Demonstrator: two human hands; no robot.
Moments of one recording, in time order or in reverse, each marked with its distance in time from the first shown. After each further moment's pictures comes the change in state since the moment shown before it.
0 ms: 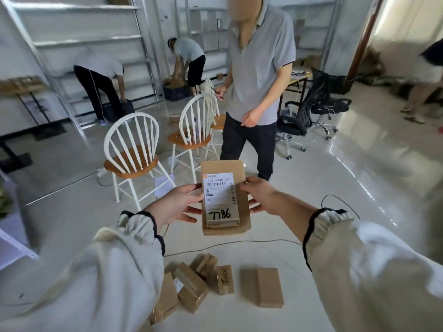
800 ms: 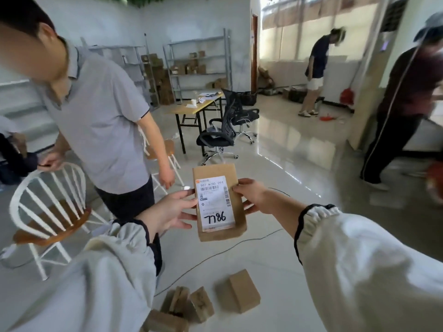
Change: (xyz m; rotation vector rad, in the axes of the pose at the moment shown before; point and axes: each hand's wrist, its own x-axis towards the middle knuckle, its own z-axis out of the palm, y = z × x) left_hand -0.007 0.057 0.081 0.138 -0.318 0.127; right_hand -0.098 0.030 -0.062 0.170 0.336 0.003
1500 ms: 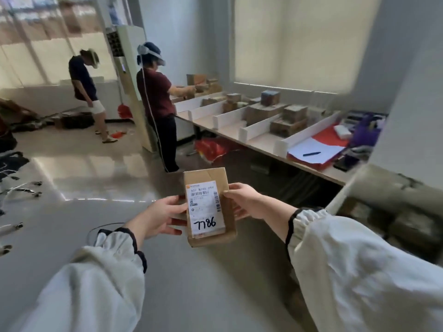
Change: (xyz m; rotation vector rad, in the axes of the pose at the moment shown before) left_hand -0.034 0.063 0.410 0.329 -1.005 0.189; right_hand -0.315 0.188 -0.232 0.304 0.925 0.245
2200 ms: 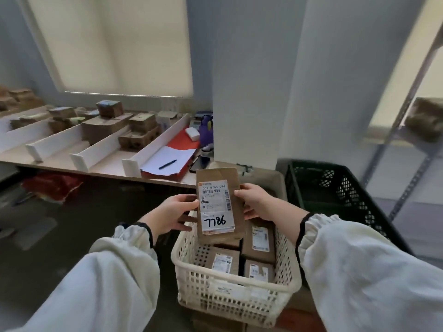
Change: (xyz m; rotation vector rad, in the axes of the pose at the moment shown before) left_hand 0.200 0.115 0.423 0.257 -0.558 0.070; right_hand -0.074 0.167 -0.378 0.283 0.643 0.243
